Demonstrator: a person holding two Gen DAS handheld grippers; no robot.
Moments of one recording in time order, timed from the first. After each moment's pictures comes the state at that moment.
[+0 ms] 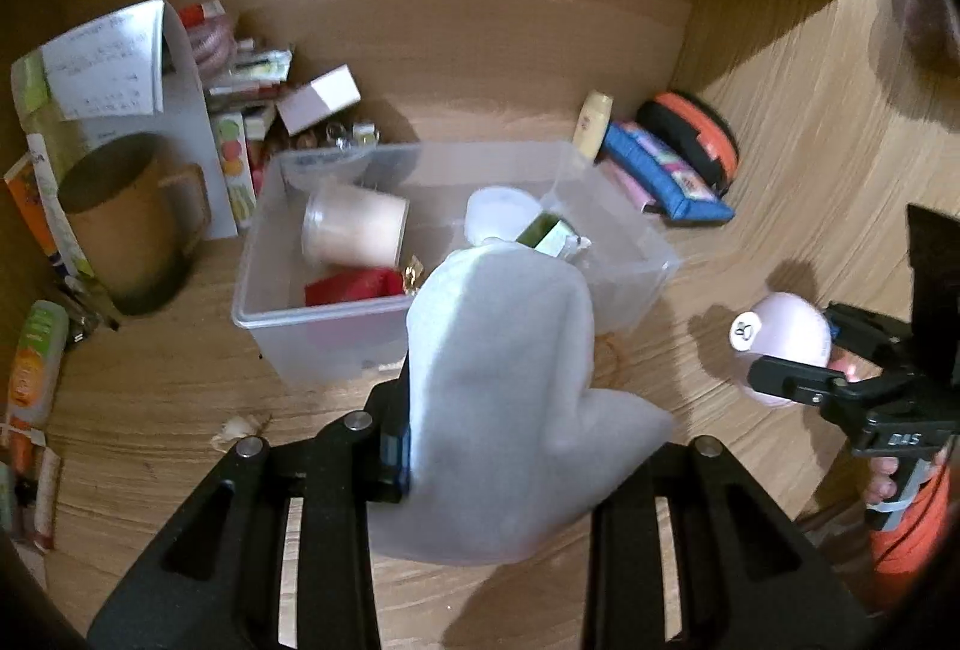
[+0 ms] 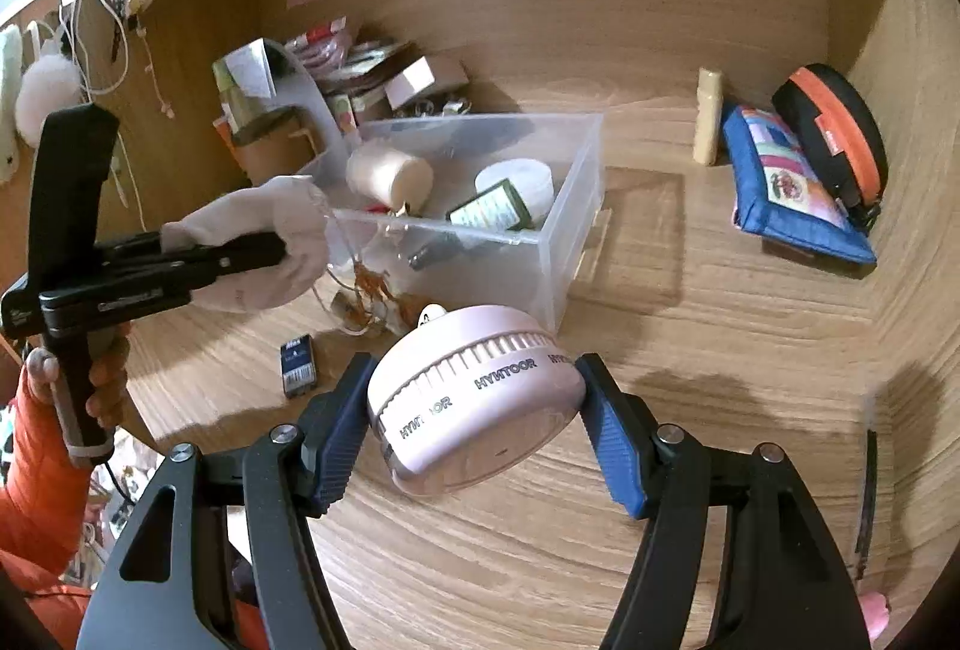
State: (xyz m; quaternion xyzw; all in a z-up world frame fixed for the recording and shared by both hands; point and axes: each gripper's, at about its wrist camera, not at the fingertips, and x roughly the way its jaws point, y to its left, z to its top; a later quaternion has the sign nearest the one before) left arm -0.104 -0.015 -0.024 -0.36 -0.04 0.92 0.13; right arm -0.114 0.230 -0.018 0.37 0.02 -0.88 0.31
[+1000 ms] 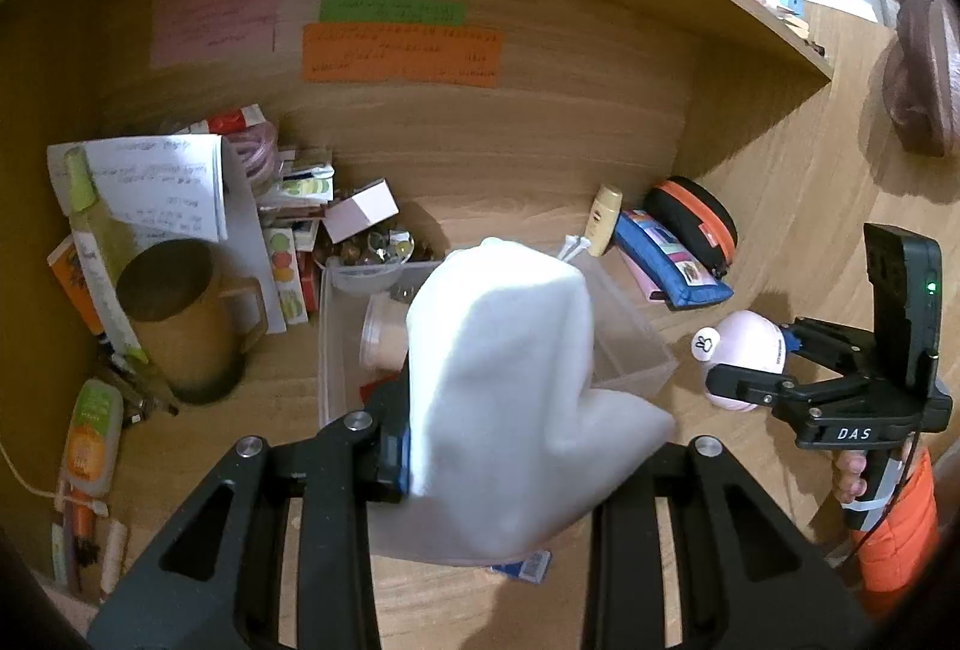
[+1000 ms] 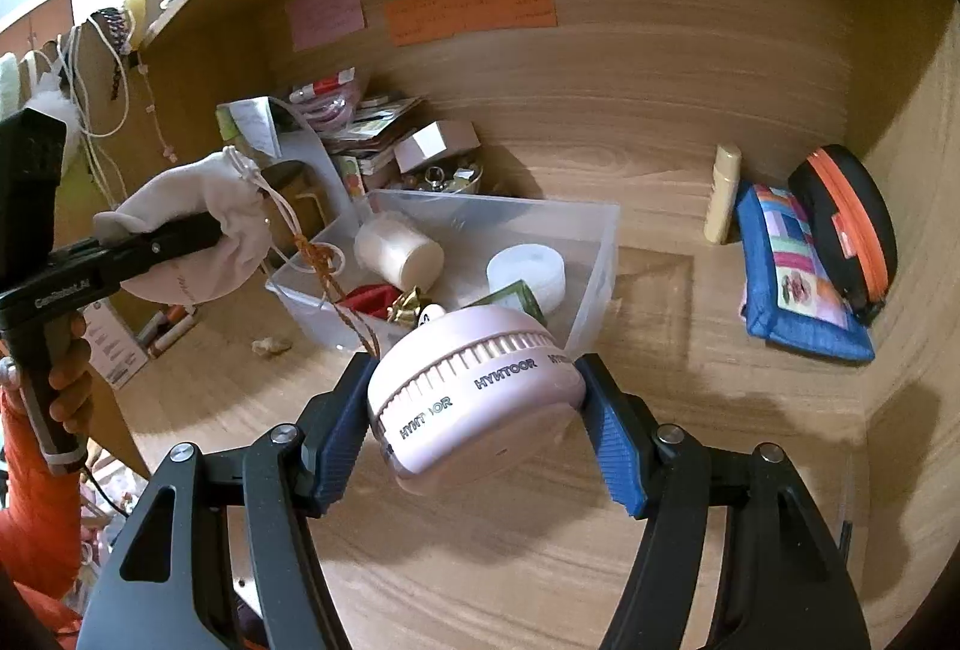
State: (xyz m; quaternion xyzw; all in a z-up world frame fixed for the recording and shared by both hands) left arm -0.112 -0.043 0.034 -0.30 -0.03 0.95 0.12; right arm -0.147 0.204 0.017 0.34 0.03 -0.89 0.31
